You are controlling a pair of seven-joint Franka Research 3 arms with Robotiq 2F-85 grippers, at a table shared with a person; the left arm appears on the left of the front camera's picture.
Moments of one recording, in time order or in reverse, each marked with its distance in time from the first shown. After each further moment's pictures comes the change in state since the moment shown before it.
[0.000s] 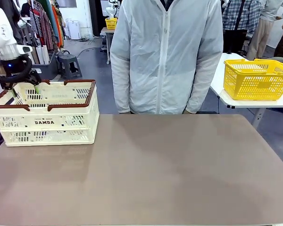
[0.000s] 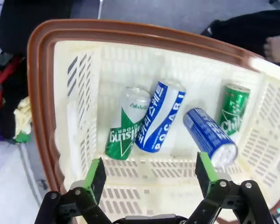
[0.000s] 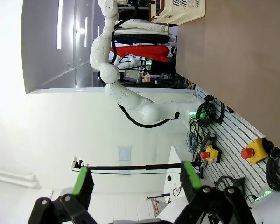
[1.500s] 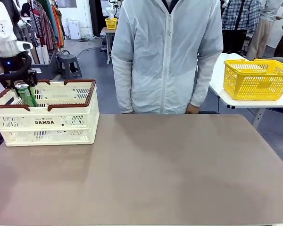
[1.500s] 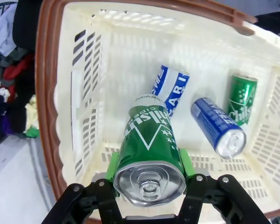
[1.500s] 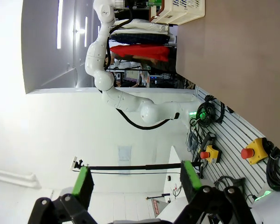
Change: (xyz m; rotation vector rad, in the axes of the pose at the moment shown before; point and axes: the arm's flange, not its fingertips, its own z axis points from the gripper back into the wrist) left arm -0.031 -0.016 0.002 0.094 -0.029 0.015; right arm 0.000 0.000 0.000 0.000 0.000 0.000
